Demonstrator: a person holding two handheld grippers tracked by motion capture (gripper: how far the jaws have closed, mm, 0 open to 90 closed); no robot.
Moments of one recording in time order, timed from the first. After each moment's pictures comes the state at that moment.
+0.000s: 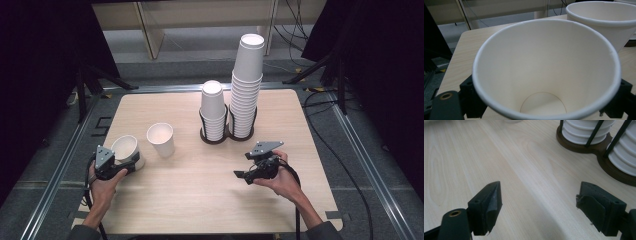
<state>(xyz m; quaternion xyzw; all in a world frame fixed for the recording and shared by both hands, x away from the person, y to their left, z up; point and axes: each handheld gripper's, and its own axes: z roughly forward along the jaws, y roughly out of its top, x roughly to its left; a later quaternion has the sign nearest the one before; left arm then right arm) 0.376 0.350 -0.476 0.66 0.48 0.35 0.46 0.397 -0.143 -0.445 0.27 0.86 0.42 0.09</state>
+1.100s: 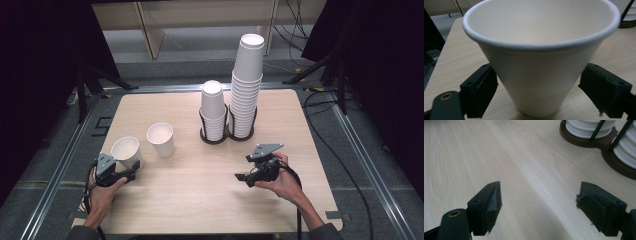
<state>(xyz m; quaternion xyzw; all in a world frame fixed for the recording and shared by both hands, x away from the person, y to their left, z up) 0.359 0.352 -0.490 0.68 0.48 0.33 0.44 0.393 -0.146 -0.449 0.26 0.87 0.41 0.08</state>
